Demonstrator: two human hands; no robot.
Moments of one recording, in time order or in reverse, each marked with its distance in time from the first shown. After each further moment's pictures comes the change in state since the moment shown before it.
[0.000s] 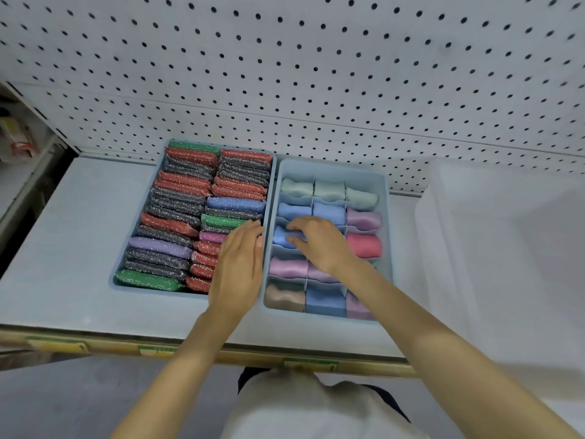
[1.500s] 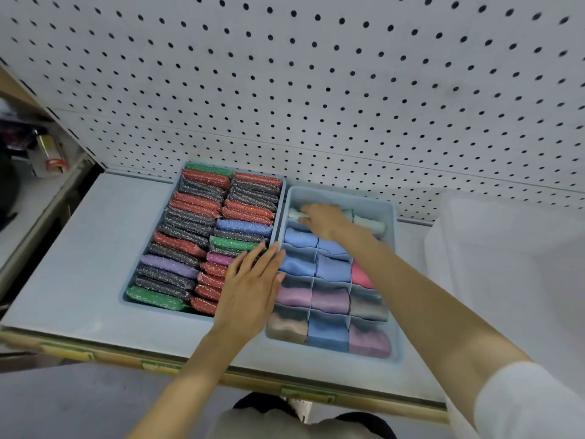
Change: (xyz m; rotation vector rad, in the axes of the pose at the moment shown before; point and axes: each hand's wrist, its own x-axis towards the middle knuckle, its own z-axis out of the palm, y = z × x) left_hand 0.006 0.009 0.003 0.557 -0.211 0.082; right_hand 0.096 0.032 -0.029 -0.159 -0.248 0.074
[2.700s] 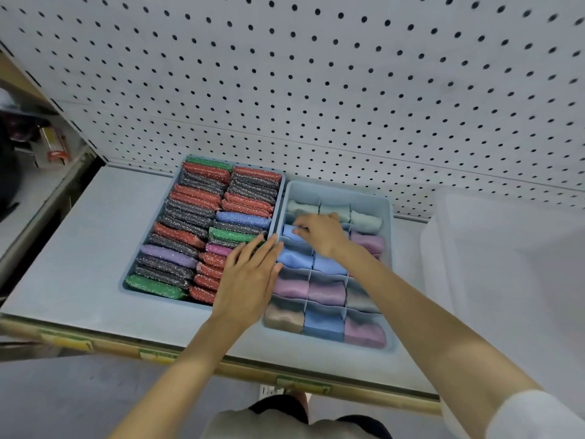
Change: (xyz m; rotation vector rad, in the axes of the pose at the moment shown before) left_hand -0.001 0.001 0.001 0.012 0.046 0.005; right_hand -0.033 -0.006 0.027 0.007 0.134 -0.077
